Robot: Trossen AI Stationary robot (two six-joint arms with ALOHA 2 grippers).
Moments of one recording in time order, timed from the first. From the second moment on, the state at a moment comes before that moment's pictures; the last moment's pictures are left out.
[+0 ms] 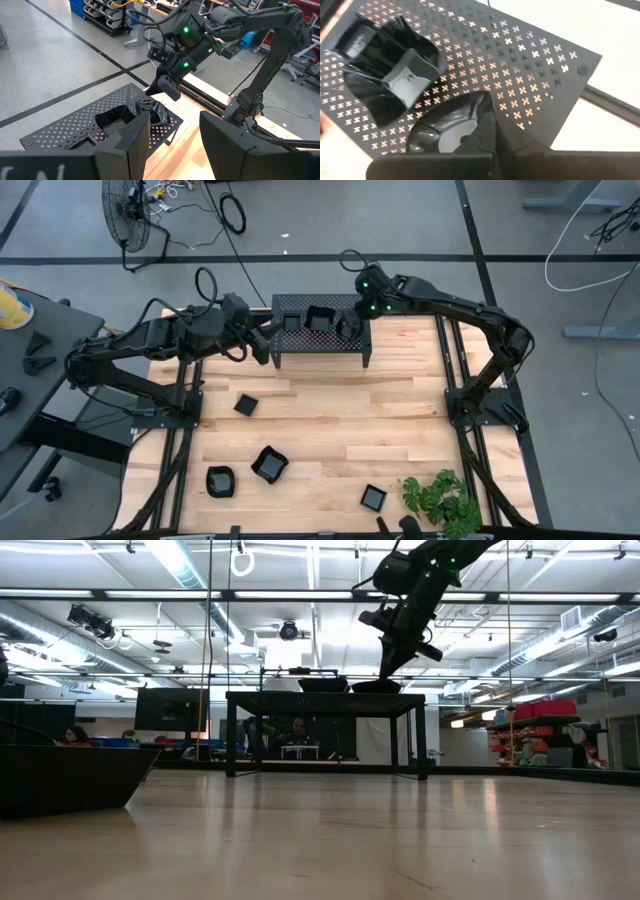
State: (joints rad) left arm 0.02 1.16 1.43 -0.60 -0.54 -0.44; right arm -0.57 1.66 1.48 -0.77 0.06 0.45
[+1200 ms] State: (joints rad) left arm 0.02 1.16 1.43 -0.60 -0.54 -0.44; right arm -0.54 1.67 1.44 -0.72 -0.02 0.41
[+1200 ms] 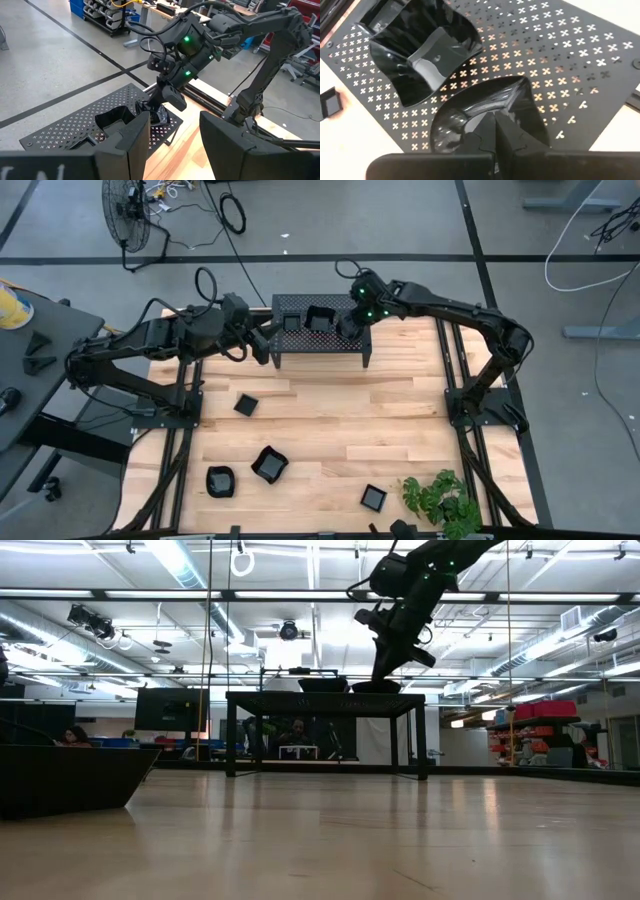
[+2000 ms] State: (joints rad) left arm 0.02 1.16 1.43 -0.60 -0.54 -0.44; right arm -0.54 1.70 1.44 -0.72 0.01 0.41
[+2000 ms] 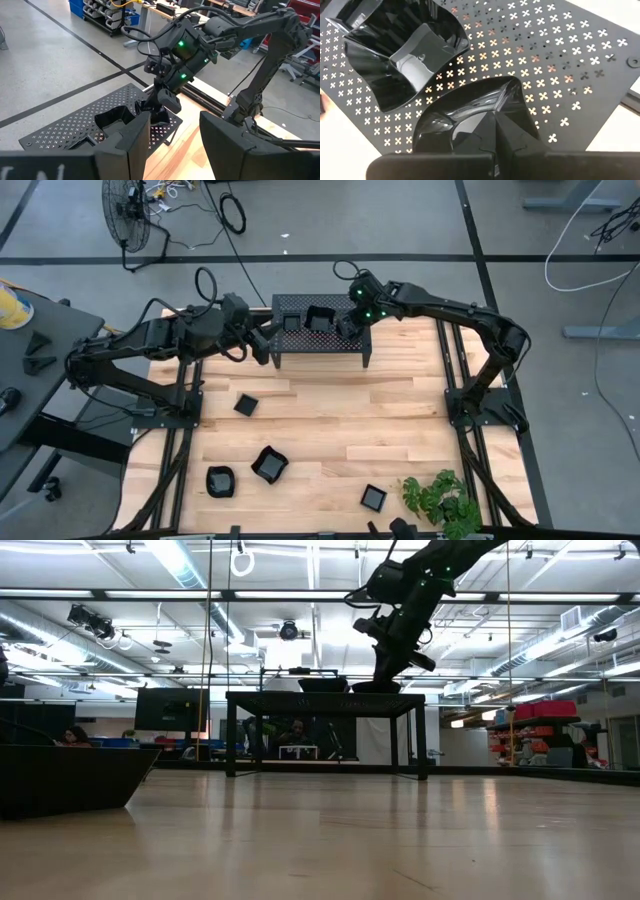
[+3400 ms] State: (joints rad) left arm 0.02 1.16 1.43 -0.60 -0.54 -0.44; right arm -0.54 1.72 1.44 -0.74 0.15 0.41
